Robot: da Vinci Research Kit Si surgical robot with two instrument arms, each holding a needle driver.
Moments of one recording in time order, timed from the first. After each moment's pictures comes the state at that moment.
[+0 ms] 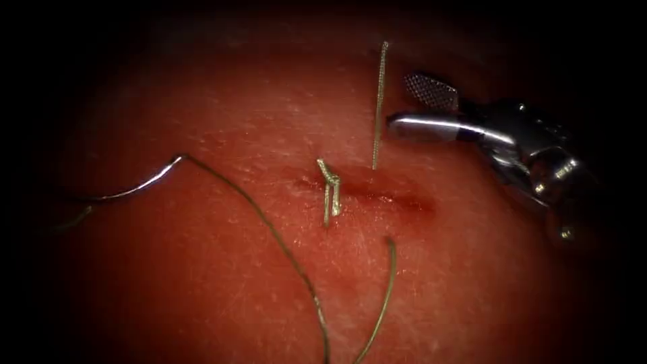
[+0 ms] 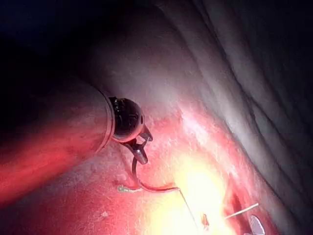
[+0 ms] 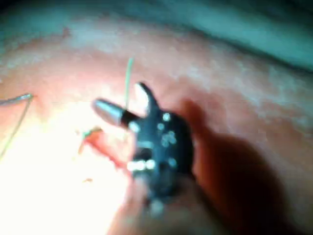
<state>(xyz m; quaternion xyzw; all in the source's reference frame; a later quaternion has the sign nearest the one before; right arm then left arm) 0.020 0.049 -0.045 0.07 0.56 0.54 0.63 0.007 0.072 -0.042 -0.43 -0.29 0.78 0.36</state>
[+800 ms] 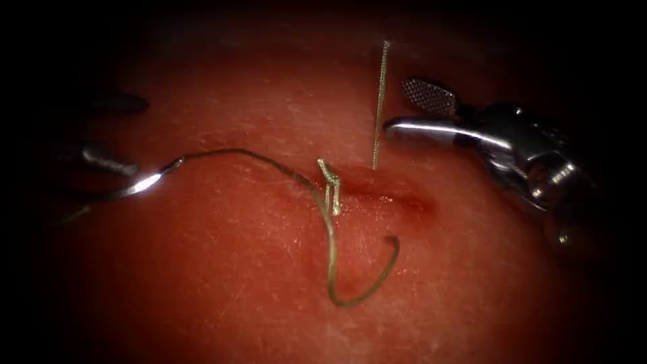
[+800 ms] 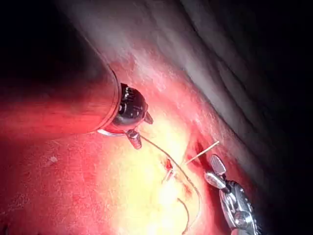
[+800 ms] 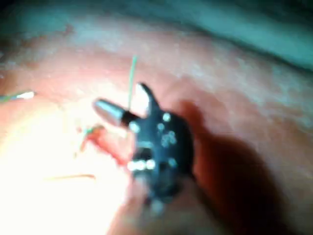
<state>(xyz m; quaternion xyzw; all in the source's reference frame) 0.020 0.049 -0.045 0.06 0.55 0.53 0.63 -0.007 0.073 -0.041 -0.36 -0.16 0.89 0.21</state>
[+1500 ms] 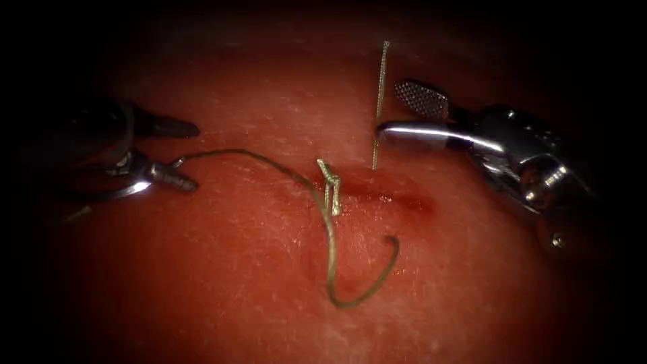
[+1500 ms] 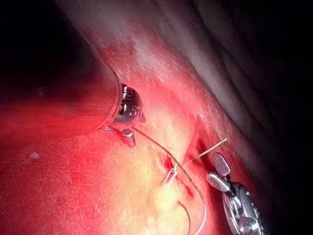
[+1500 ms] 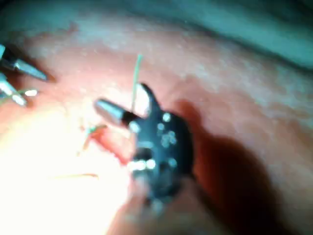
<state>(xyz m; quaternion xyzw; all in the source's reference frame) 0.021 0.048 -0.045 0.07 0.55 0.53 0.64 -0.010 0.072 -0.036 -0.35 -0.20 0.88 0.24</state>
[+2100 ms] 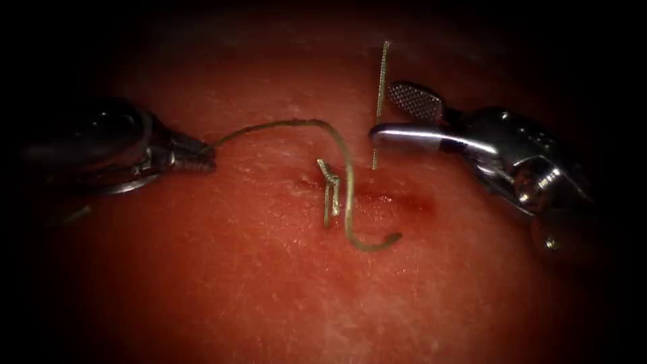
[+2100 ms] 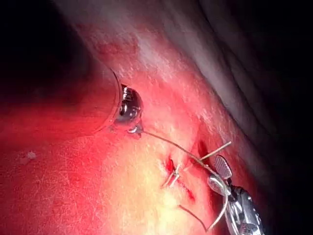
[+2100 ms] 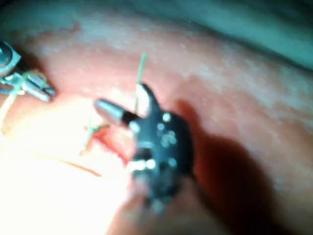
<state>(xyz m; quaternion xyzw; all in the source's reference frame) 0.021 0.048 -0.045 0.07 0.56 0.53 0.64 -0.011 0.072 -0.035 -0.39 -0.20 0.86 0.28</state>
